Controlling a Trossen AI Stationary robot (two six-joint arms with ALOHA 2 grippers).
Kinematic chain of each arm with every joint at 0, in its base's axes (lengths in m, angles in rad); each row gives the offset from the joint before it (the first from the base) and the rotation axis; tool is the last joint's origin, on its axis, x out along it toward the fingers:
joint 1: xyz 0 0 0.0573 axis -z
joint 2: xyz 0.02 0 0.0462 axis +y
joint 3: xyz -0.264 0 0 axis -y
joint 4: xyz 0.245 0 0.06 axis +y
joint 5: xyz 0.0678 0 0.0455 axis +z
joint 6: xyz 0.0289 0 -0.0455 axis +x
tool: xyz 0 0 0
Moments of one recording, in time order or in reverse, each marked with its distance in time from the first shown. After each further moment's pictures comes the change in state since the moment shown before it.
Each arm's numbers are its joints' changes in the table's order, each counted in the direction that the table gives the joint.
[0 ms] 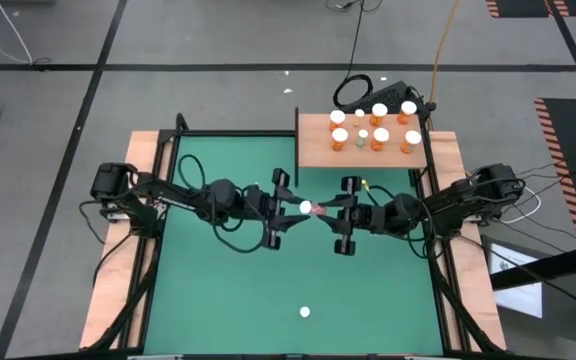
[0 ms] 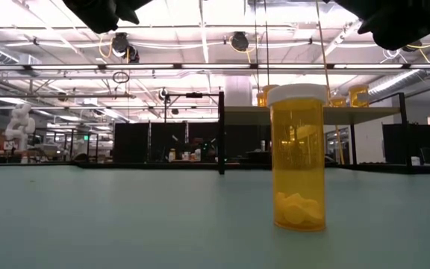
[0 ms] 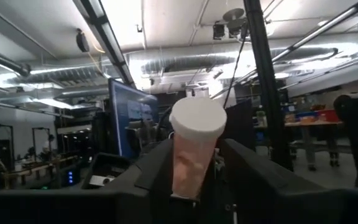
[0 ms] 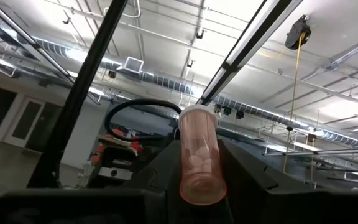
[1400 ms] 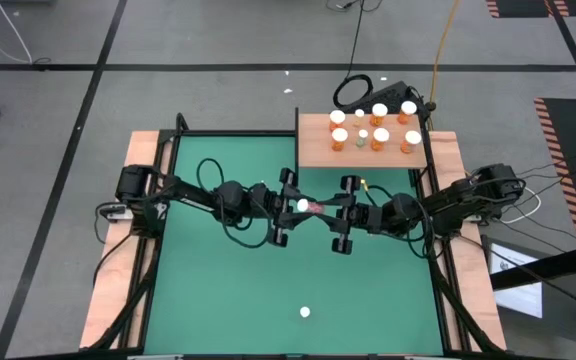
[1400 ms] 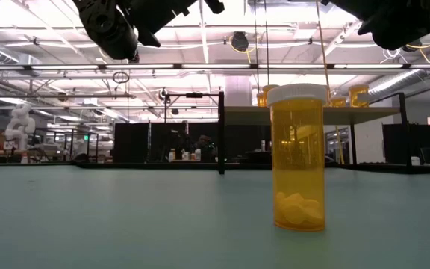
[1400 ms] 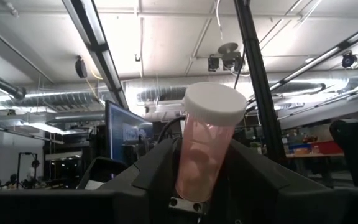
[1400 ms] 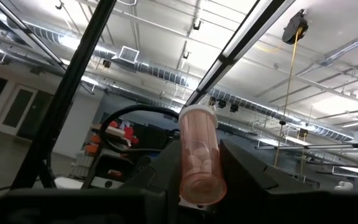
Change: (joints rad) left arm -0.042 0.184 0.043 -0.290 -0.068 -0.081; right arm 0.007 -0.001 0.003 0.037 -0.027 -0.029
